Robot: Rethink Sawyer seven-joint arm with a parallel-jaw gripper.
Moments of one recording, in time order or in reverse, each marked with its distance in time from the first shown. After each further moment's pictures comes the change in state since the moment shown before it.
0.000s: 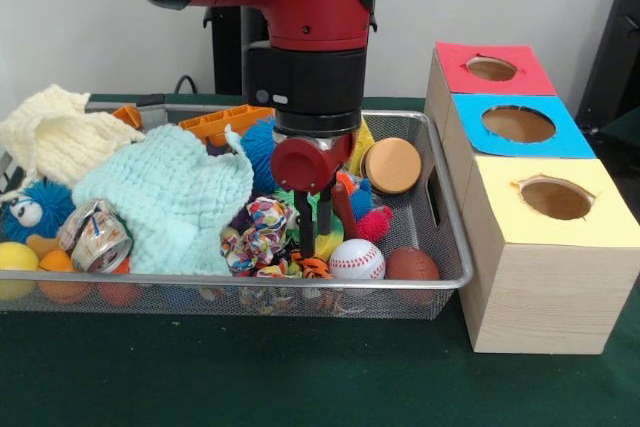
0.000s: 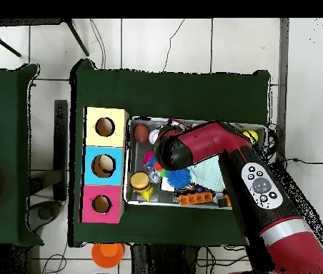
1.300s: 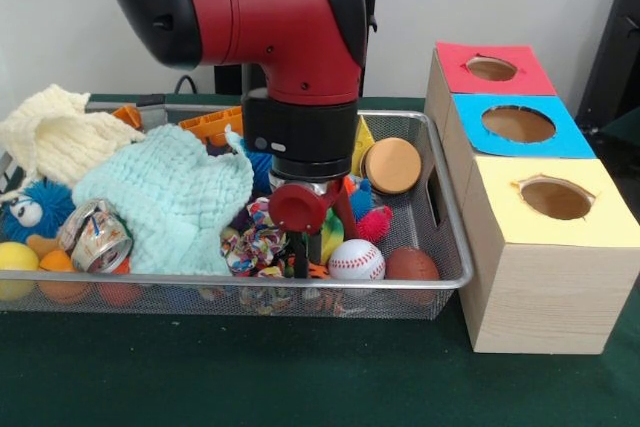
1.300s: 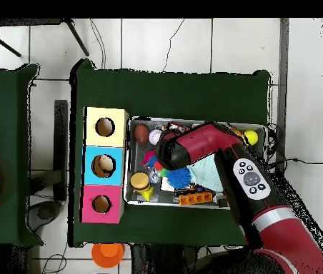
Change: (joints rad) arm 0.015 0.102 -0.015 -0.060 -0.100 -0.005 0.000
